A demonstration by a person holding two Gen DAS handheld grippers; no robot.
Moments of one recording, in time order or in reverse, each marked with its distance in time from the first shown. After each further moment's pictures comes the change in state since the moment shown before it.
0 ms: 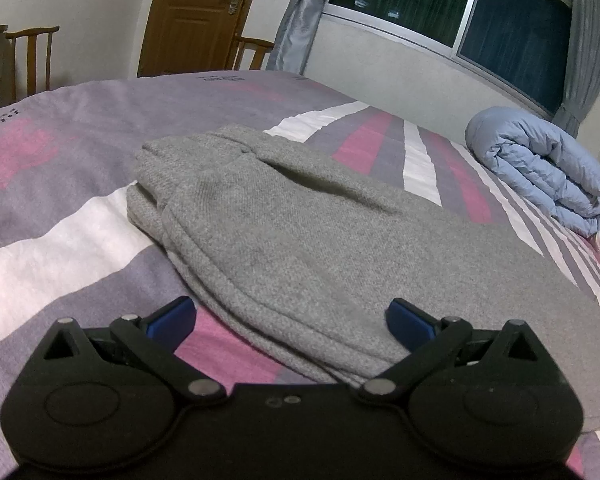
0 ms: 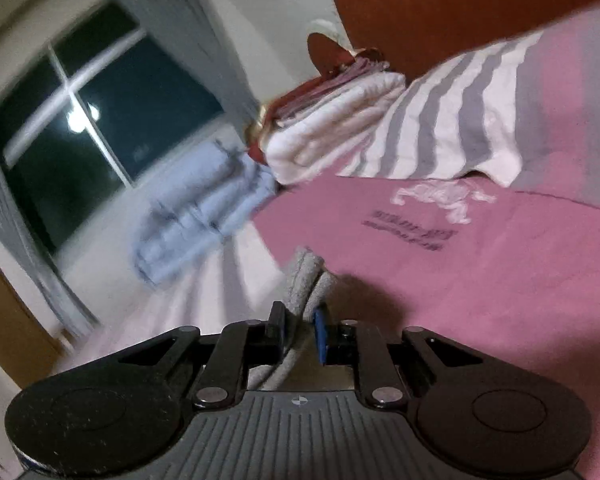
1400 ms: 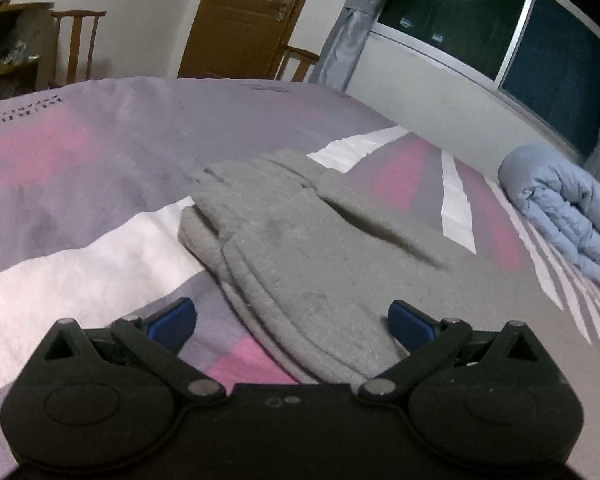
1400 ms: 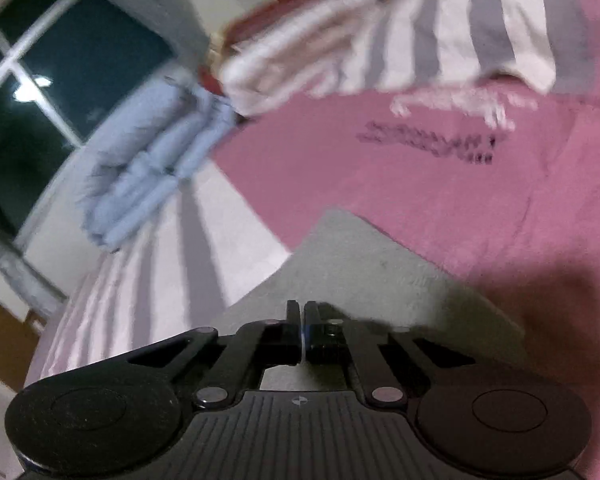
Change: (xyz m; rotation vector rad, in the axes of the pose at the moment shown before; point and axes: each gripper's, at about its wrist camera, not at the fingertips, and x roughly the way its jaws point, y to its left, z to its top) left arm -0.002 0.019 0.021 -0.136 -0.033 0.065; right arm 0.062 0.055 -0.027 0.061 0.068 -0.002
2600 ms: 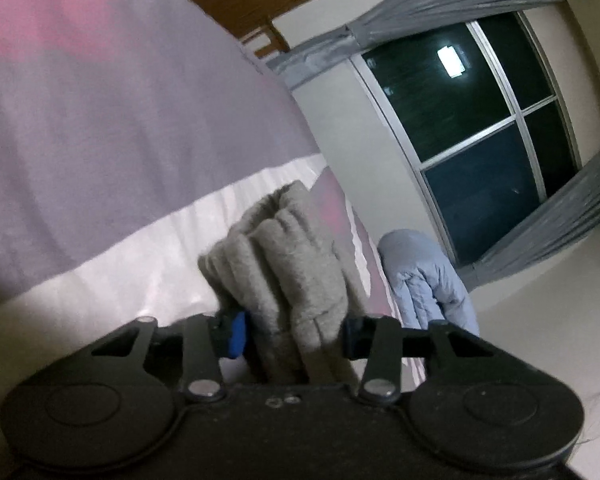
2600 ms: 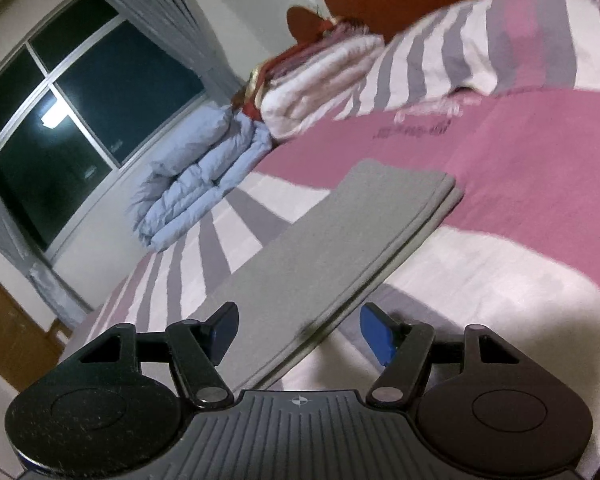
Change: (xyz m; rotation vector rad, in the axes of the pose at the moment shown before) left arm 0.059 0.114 0.010 -0.443 0.044 -0.507; right arm -0.104 0.041 -0.090 0.068 -0.069 0.001
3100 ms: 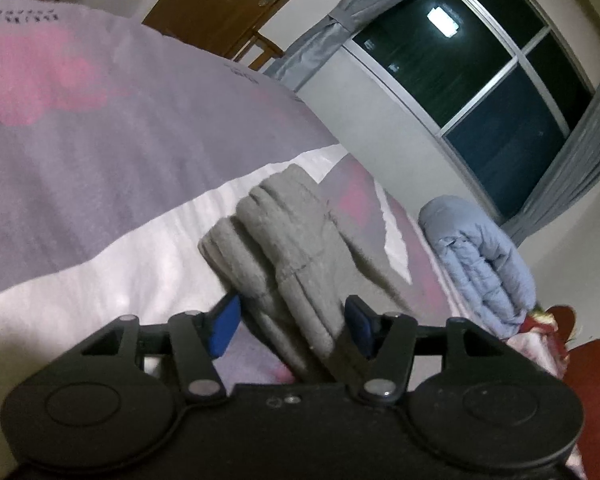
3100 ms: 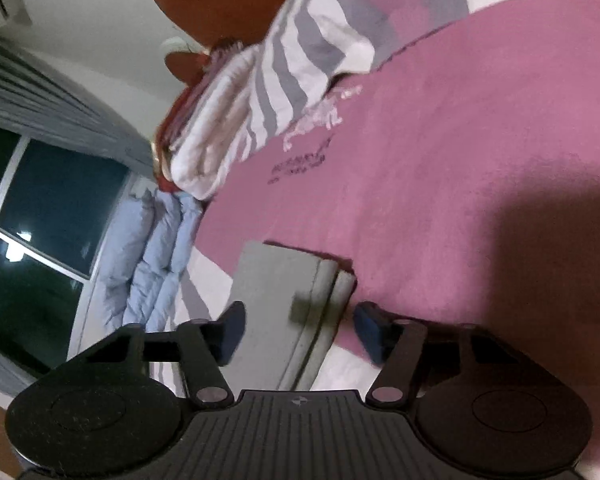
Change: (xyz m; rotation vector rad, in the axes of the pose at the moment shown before) left arm -0.020 -0.035 -0.021 0.227 0.001 0.157; right arm 0.048 -0.105 0.083 0.386 -0.010 -0.025
